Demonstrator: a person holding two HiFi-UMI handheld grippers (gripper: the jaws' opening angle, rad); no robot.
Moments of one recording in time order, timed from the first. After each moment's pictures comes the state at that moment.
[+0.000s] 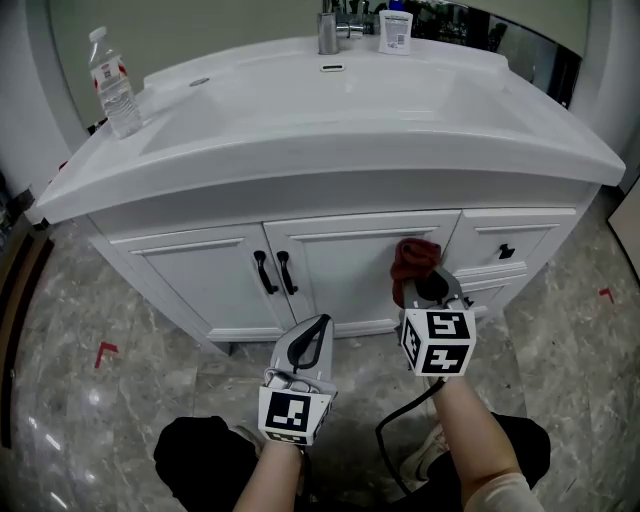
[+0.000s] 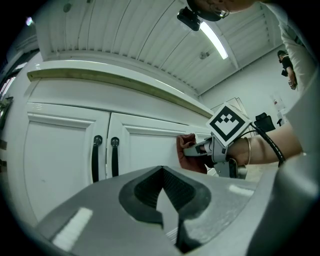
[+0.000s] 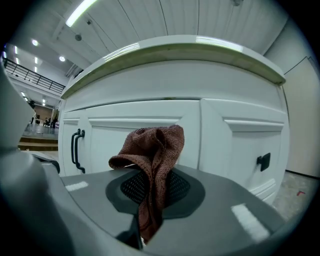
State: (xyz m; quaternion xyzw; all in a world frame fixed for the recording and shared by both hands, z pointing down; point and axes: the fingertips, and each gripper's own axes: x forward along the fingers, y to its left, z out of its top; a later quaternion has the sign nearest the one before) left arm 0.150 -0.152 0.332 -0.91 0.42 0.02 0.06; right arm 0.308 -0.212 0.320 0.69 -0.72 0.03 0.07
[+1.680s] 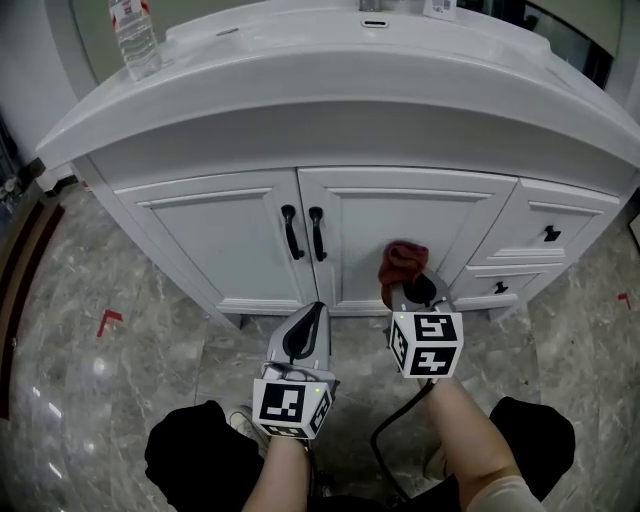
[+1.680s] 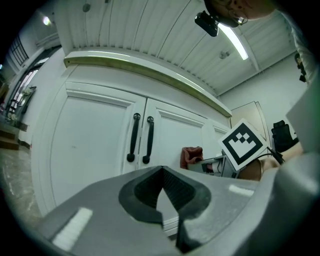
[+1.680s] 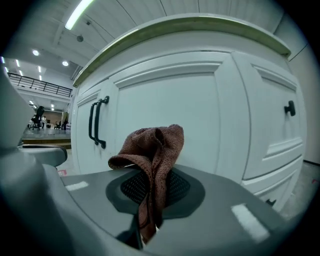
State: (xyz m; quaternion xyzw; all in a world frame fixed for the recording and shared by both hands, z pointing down) left arm 0.091 -0.164 0.391 -0.88 0.48 0.03 -0.01; right arm 0.231 -0.225 0.416 0.64 -0.76 0.07 0.08
